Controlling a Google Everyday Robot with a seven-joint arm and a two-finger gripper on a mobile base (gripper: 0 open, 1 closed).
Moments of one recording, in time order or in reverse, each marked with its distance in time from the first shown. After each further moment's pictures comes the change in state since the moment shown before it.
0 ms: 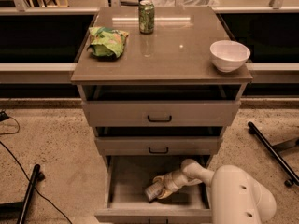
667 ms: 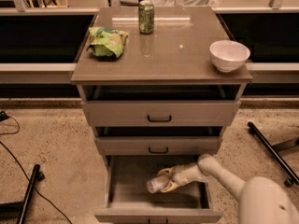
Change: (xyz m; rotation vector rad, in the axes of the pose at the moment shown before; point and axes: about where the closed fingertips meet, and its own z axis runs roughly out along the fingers) arm -0.052 -0.021 -0.079 0.129 -0.240 0.013
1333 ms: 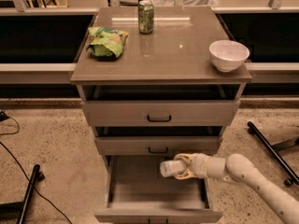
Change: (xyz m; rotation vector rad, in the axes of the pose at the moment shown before) arm -0.120 -0.047 -0.165 0.369 0.100 -0.105
